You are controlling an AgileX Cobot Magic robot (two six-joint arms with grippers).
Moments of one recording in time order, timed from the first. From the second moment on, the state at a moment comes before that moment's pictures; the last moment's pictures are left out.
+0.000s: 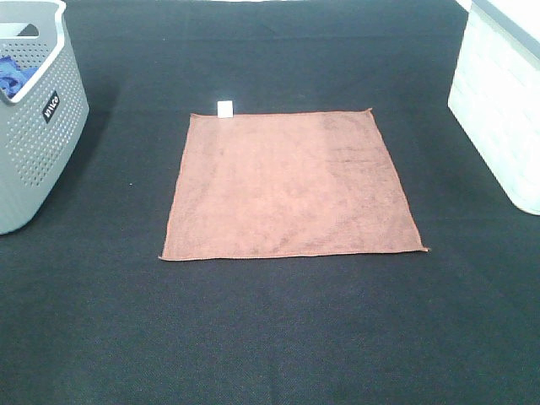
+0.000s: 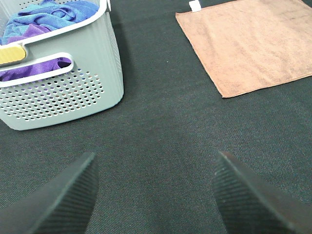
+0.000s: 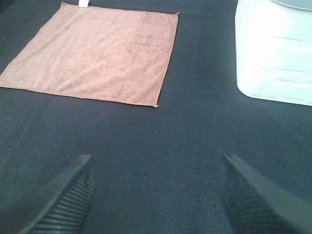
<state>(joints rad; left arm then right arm) 0.00 0.00 -0.50 -0.14 1.06 0.21 -0.04 -0.01 -0.51 0.19 1.07 -0.22</state>
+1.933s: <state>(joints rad) 0.00 0.00 -0.50 -0.14 1.06 0.21 -0.04 -0.01 -0.51 0.19 1.07 -0.22</state>
